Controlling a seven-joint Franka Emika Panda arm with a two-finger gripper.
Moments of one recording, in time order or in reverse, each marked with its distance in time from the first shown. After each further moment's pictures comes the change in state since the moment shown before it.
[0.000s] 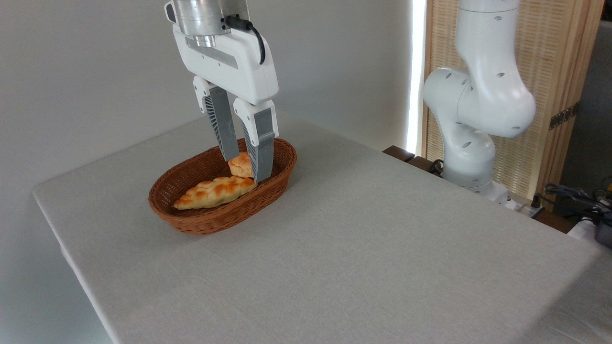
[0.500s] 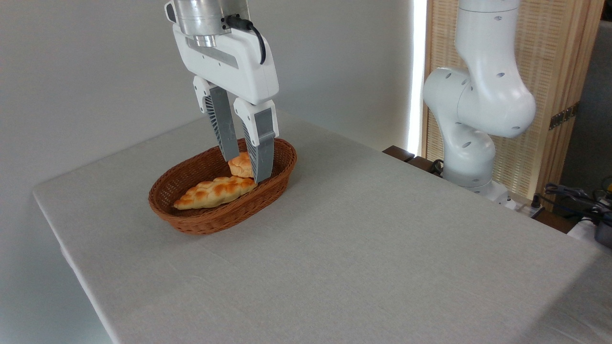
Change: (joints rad) arm 0.001 0.000 0.003 0.001 0.000 0.000 0.000
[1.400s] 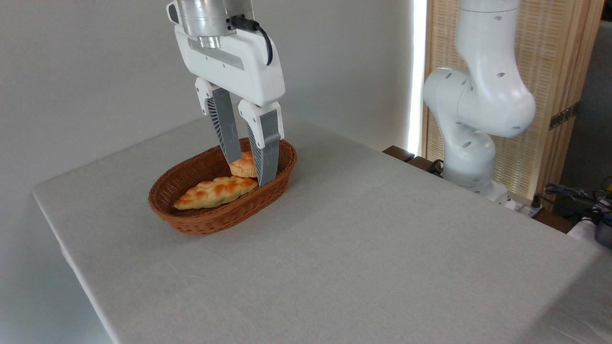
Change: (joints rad) arm 0.001 0.000 0.017 0.001 0.000 0.000 0.000
